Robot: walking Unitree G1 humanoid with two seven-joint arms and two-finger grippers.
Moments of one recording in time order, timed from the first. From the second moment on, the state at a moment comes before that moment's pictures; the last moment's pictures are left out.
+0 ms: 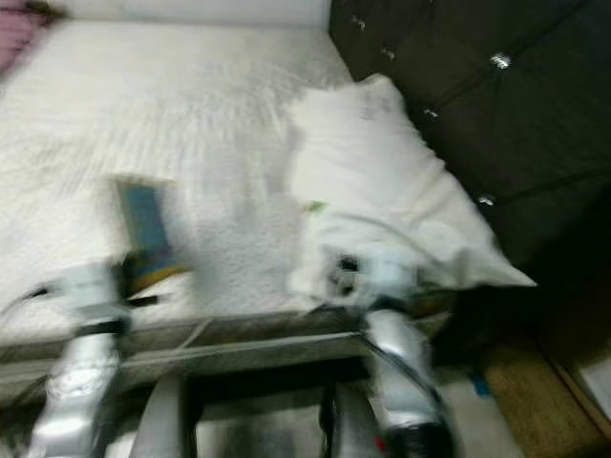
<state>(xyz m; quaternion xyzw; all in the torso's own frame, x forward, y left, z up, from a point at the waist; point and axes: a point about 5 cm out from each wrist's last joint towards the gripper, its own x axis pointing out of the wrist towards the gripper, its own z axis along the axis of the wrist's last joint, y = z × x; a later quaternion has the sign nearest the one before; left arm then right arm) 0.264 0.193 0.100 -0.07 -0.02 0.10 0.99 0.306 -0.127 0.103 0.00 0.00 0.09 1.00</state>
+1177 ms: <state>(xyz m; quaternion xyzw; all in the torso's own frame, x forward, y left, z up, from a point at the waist) 0.285 0.112 0.101 -0.38 0.21 -0.14 0.89 0.304 -0.170 0.112 -0.05 -0.01 0.03 1.00</state>
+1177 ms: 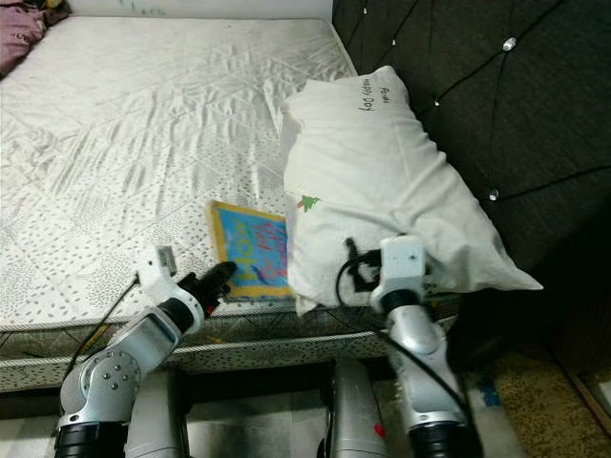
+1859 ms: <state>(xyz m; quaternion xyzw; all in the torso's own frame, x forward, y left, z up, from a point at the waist) 0.302 0.150 0.075 -0.41 0.26 -0.11 0.87 0.271 -0.203 0.130 -0.08 0.00 0.06 0.99</state>
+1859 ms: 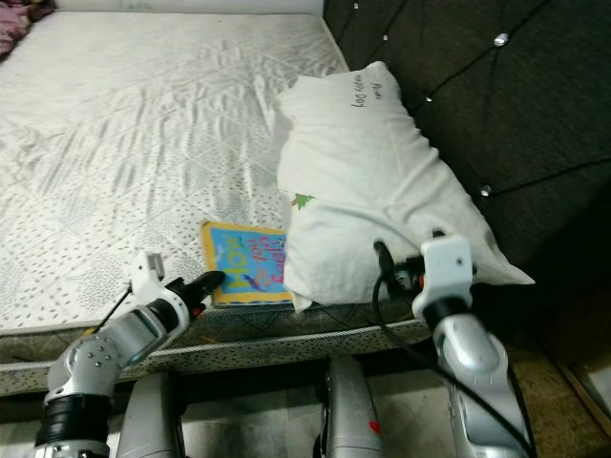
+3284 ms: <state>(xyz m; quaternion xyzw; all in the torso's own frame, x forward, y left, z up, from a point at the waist) 0.302 0.156 0.098 -0.18 0.11 -0.05 0.98 0.275 -0.193 0.127 -0.09 0.00 0.06 0.99</state>
